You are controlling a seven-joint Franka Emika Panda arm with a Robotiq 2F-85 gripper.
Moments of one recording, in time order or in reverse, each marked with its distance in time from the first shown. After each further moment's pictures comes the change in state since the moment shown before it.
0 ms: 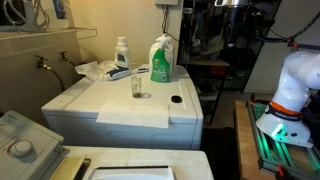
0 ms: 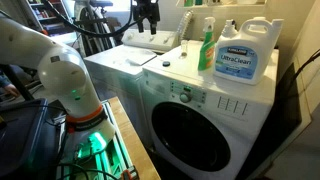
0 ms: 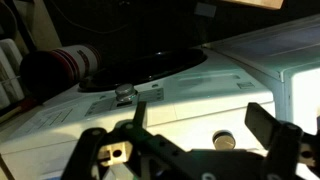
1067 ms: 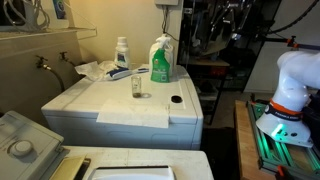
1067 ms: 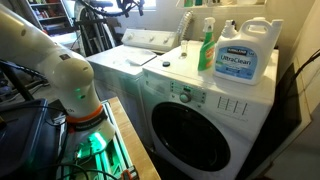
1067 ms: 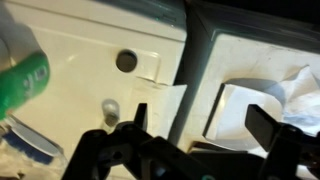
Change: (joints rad) arm 0.227 0.153 0.231 0.194 0.106 0.215 -0.042
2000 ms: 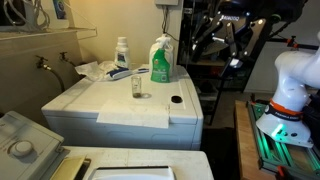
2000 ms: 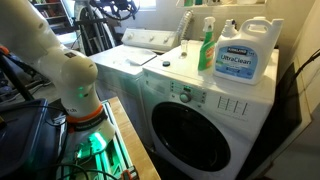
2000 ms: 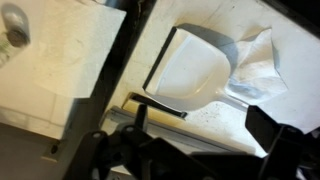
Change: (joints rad) arm 0.137 0.257 0.119 0.062 0.018 0.387 -0.031
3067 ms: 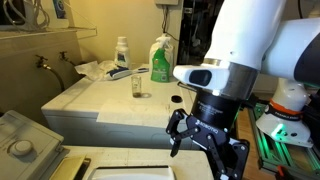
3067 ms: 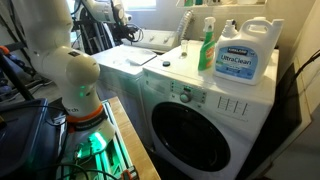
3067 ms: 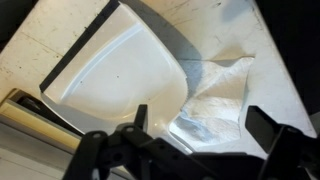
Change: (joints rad) arm 0.078 0.479 0.083 0.040 -0.048 0.349 -0.257
